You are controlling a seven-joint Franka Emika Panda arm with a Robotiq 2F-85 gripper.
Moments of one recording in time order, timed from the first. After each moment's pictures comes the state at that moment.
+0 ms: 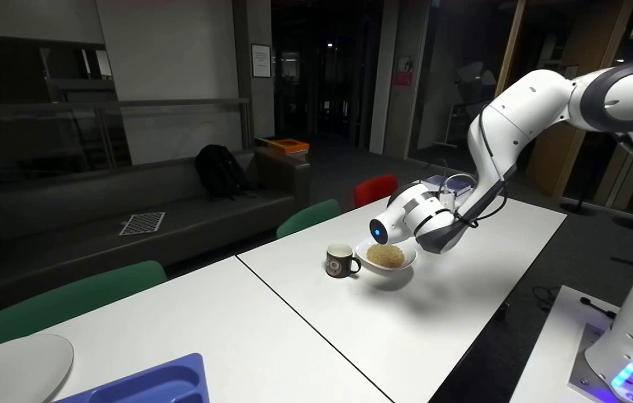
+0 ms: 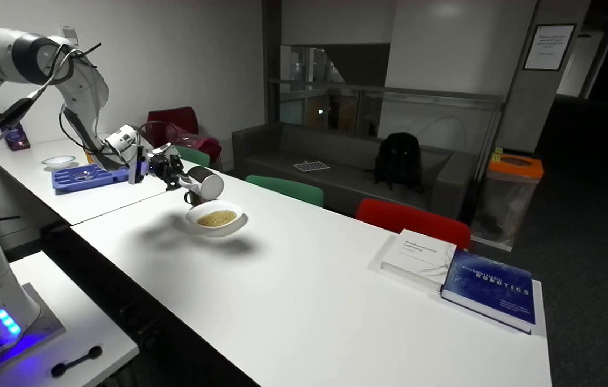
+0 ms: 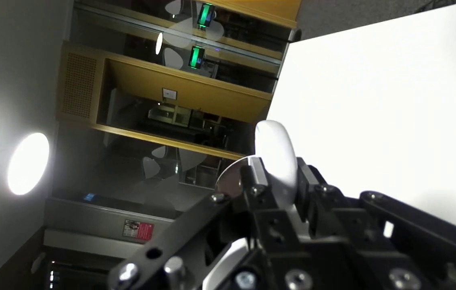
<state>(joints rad) 0.22 0.47 0.20 -2.04 -1.18 1.28 0.79</state>
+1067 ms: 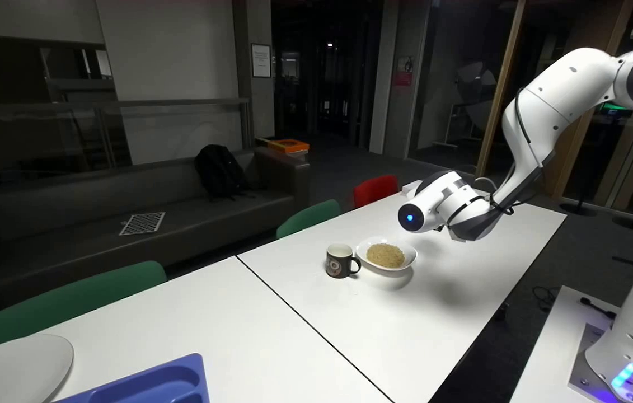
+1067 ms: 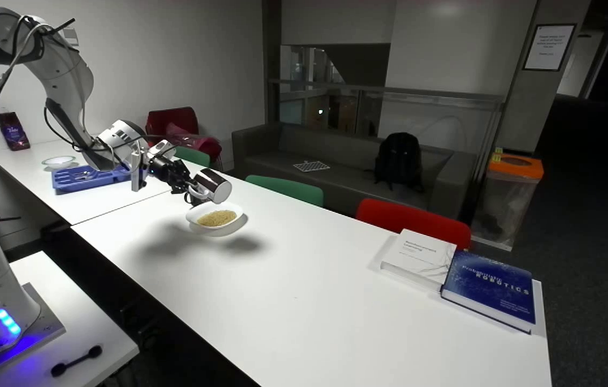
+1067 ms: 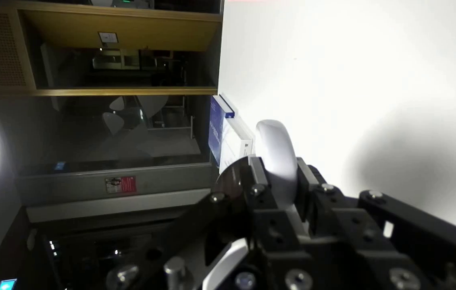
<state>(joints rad) 0.17 0.26 0.15 -2.28 -1.29 1.68 0.96</state>
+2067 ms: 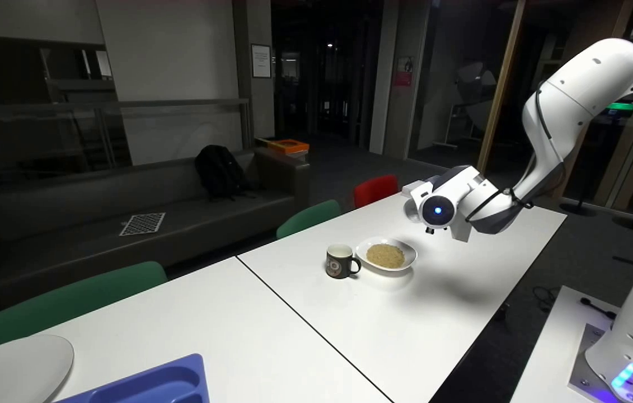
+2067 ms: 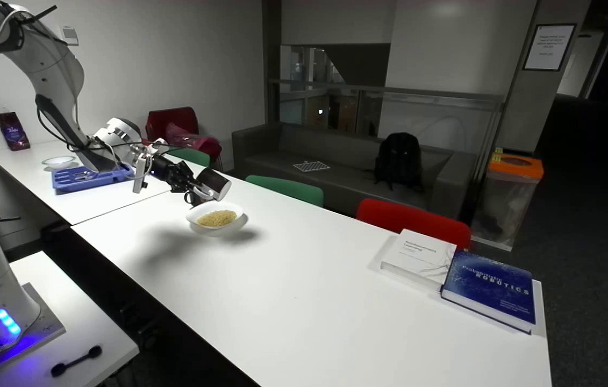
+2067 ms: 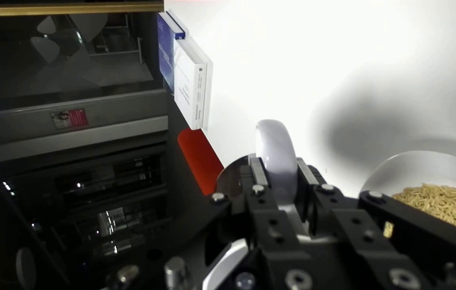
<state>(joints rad) 0.13 0.15 0.13 -2.40 -1.47 2.03 1.00</state>
